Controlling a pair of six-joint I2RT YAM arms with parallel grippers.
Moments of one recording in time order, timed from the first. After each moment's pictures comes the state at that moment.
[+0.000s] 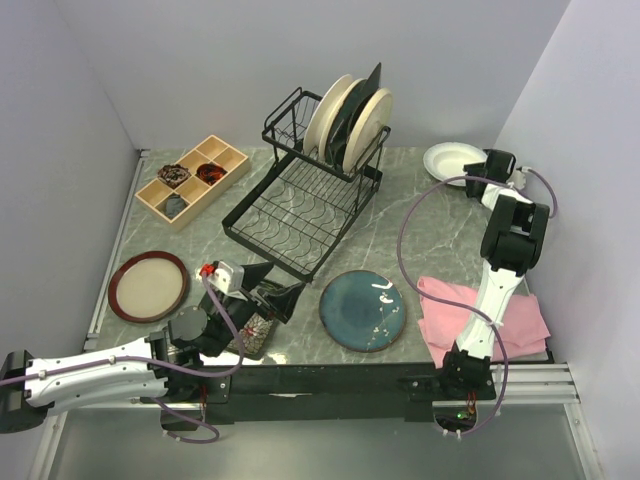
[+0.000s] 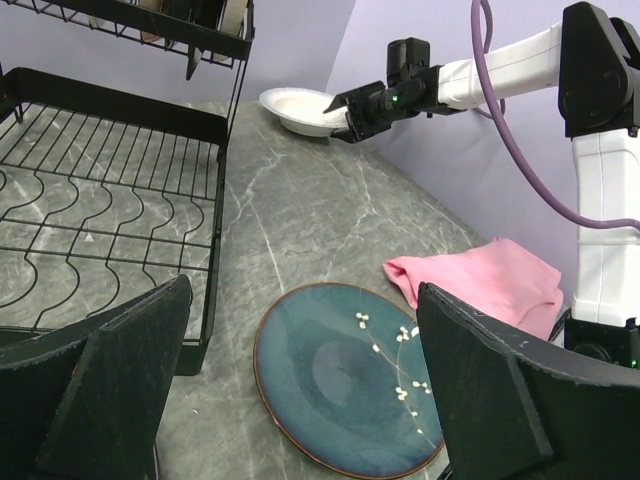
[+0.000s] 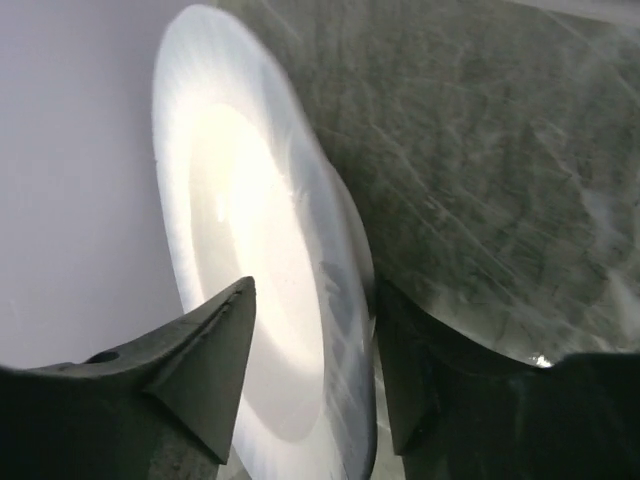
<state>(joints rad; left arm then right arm) -1.26 0.55 0.32 0.44 -0.57 -0.25 -0.30 2.29 1.63 0.05 0.03 1.19</state>
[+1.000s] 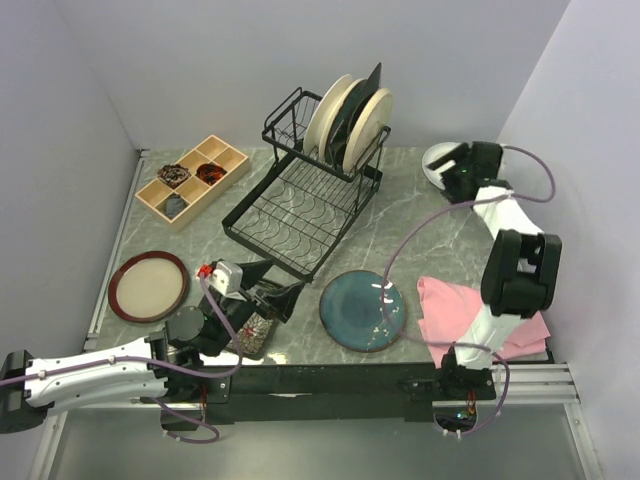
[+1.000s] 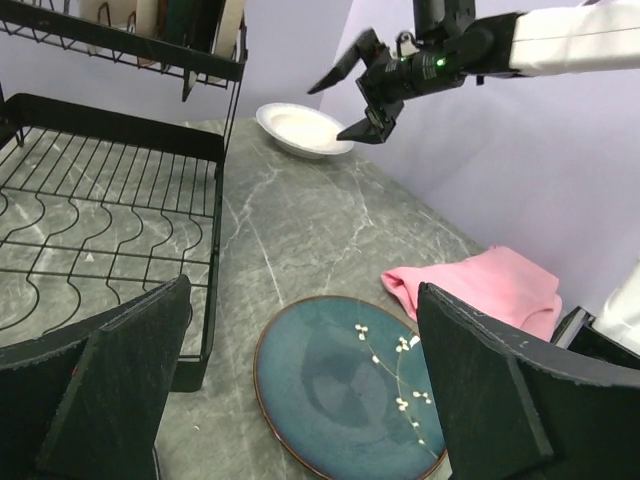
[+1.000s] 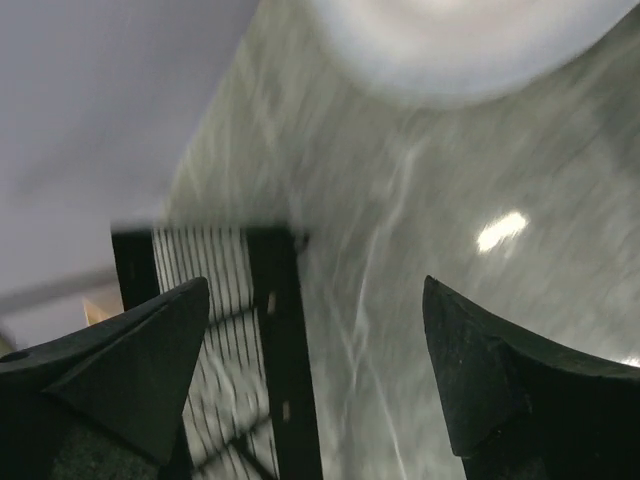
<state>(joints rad) -1.26 0.55 0.32 0.48 -0.56 -0.21 -0.16 1.80 1.36 -0.21 -0.11 0.92</state>
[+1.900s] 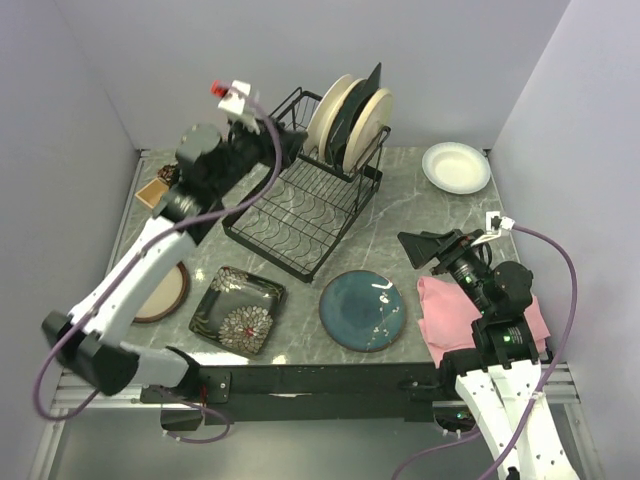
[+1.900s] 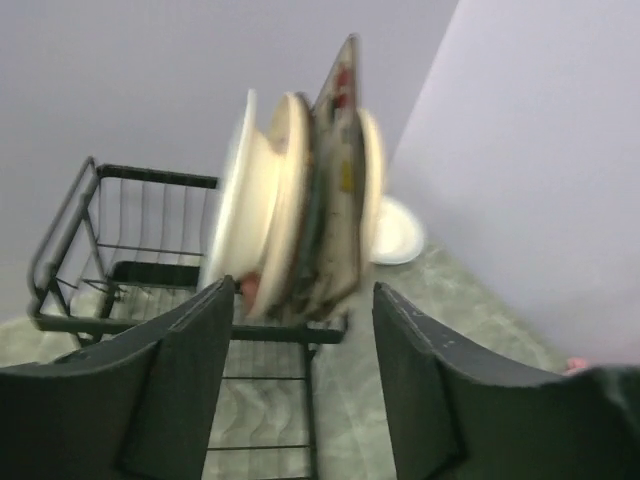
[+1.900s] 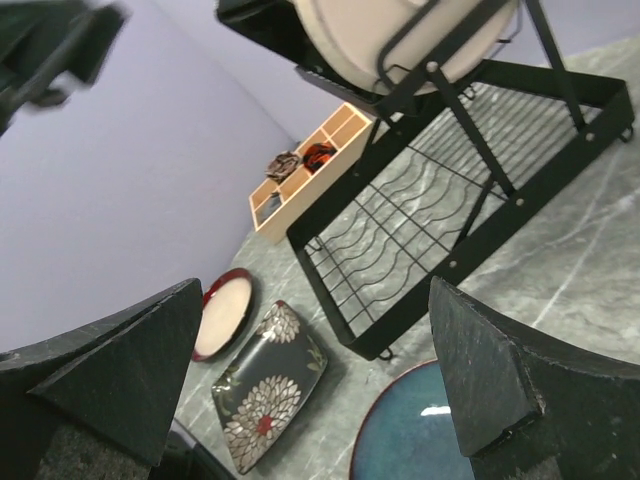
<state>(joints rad) -0.53 1.31 1.42 0.01 0.12 -0.26 0.13 0.43 0.59 -0.09 -0.37 0.72</state>
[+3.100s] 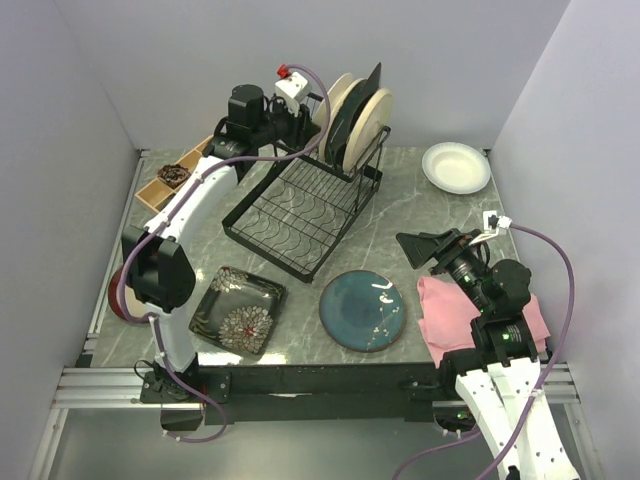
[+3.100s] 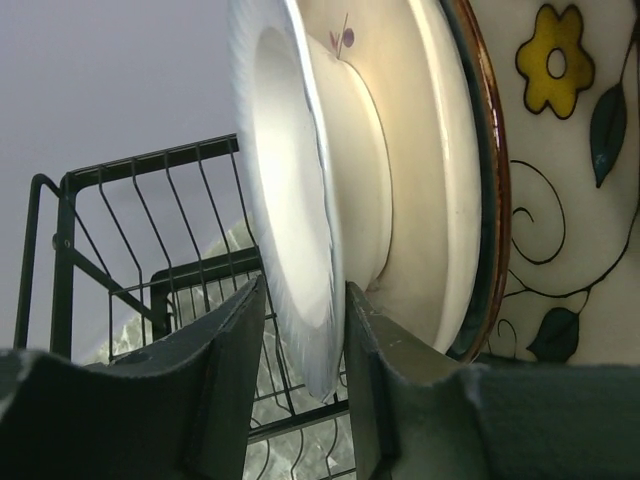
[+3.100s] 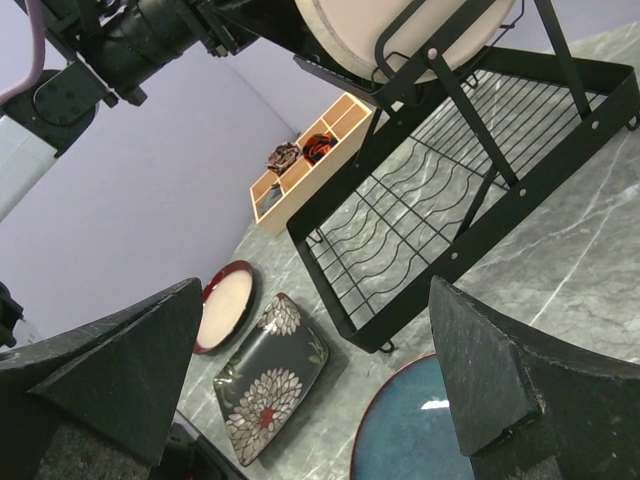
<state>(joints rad) -0.40 1.90 1.88 -0.14 0.44 0.11 0.13 0.44 0.58 -0.09 -0.39 0.73</state>
